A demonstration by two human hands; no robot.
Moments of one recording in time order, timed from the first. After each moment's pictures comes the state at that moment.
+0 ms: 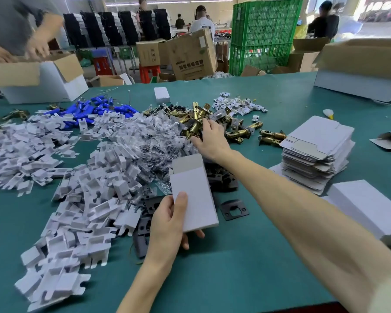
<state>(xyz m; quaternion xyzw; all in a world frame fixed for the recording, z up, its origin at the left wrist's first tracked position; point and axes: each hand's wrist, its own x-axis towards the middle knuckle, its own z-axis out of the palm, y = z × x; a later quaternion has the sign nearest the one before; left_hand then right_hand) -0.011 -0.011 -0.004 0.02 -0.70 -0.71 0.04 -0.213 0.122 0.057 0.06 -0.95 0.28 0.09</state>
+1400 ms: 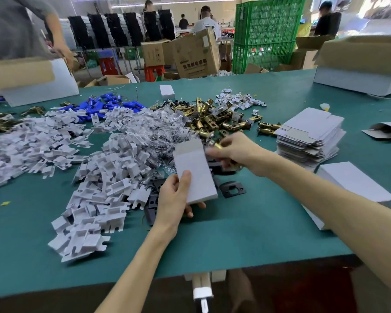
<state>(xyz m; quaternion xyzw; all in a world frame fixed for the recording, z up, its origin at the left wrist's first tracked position) -0.013 -0.015 -0.007 0.01 -0.69 -0.72 0.05 -0.088 0.171 0.087 0.04 -0.83 0.55 -0.09</state>
